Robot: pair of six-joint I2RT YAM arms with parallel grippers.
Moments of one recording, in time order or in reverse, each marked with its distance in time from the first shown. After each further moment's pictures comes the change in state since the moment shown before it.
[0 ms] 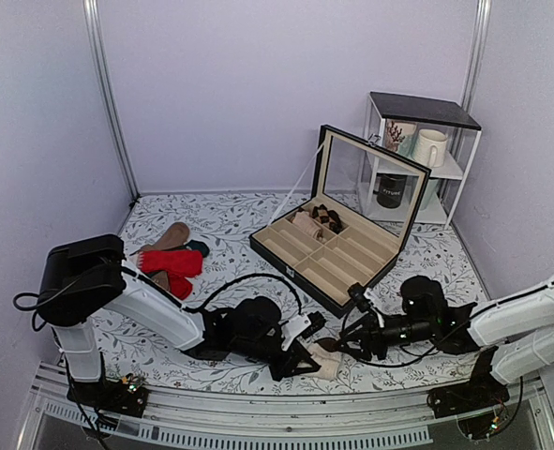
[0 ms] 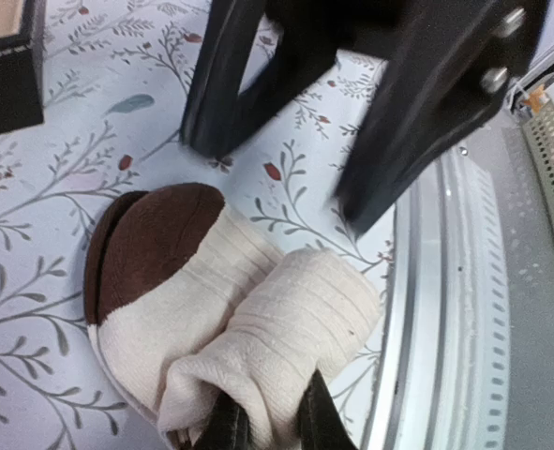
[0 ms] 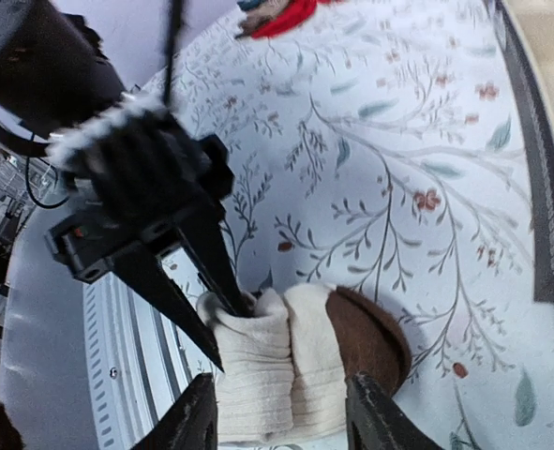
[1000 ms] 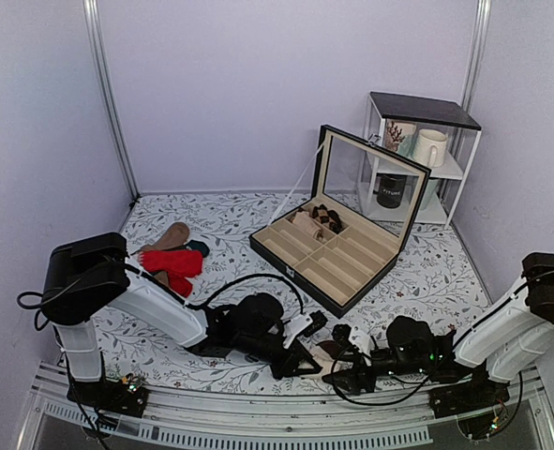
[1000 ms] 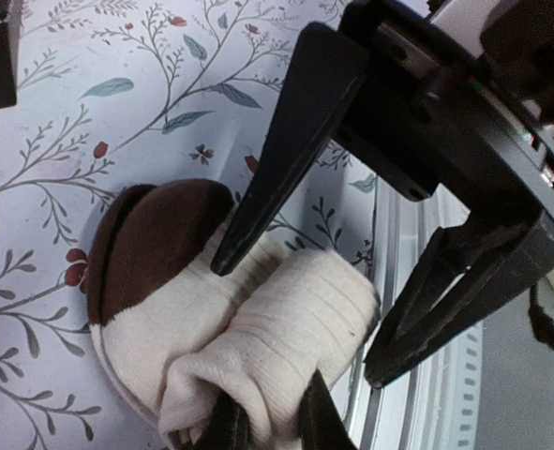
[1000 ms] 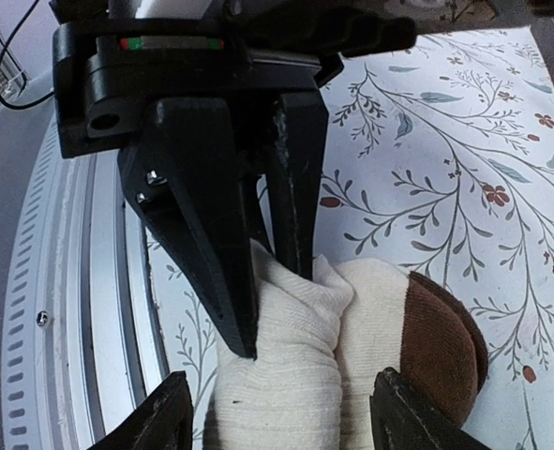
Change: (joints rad) left arm 0.021 0.022 0.025 -0.019 0.095 -0.061; right arm 0.314 0.153 -0.118 0.343 0.355 -0.192
